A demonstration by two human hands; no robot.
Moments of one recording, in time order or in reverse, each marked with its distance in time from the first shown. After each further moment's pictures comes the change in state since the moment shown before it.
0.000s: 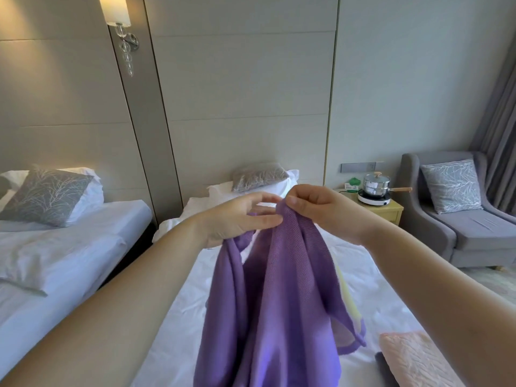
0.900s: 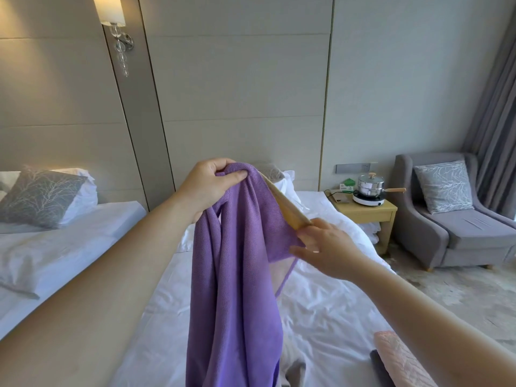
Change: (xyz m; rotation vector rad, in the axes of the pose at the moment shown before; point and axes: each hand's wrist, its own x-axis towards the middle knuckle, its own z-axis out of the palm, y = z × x) left_hand 0.003 0.024 -0.025 0.017 0.596 0.191; right_hand -0.025 0.071 0.021 -0.788 0.153 0.226
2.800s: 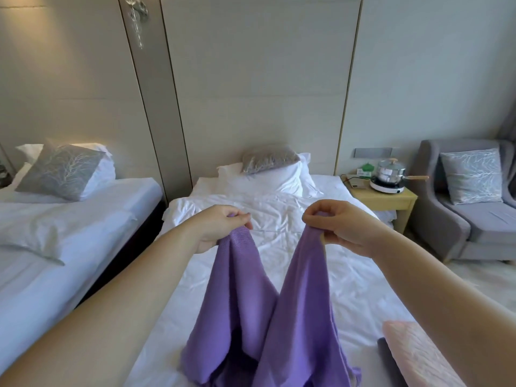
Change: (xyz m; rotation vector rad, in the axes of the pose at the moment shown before) left_hand -0.036 -0.075 -0.008 0.148 -0.240 -0.535; right_hand 0.027 -0.004 -0.011 1.116 -0.286 0.229
